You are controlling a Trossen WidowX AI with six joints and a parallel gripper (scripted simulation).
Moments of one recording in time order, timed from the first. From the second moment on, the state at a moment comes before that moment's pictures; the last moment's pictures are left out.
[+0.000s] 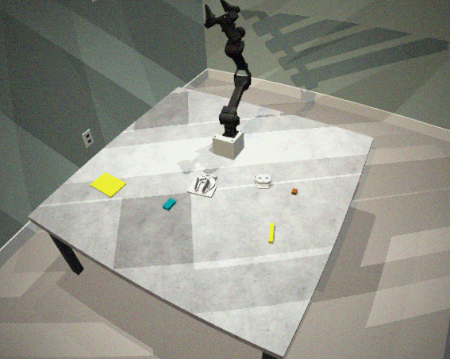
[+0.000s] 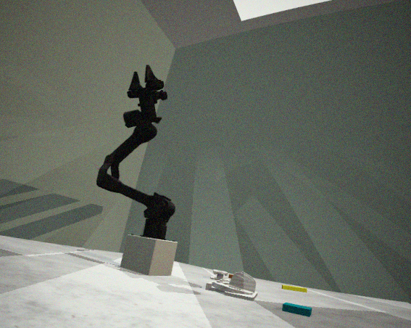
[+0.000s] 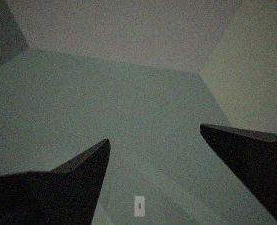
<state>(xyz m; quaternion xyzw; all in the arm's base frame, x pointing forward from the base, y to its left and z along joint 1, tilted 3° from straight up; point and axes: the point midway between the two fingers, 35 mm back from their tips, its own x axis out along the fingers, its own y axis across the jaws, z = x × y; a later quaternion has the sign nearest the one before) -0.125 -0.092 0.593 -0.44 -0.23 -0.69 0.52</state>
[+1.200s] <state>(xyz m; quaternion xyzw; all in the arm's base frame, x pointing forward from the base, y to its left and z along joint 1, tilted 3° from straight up) 0.083 -0.043 0.599 -0.48 -0.30 -0.40 0.72</state>
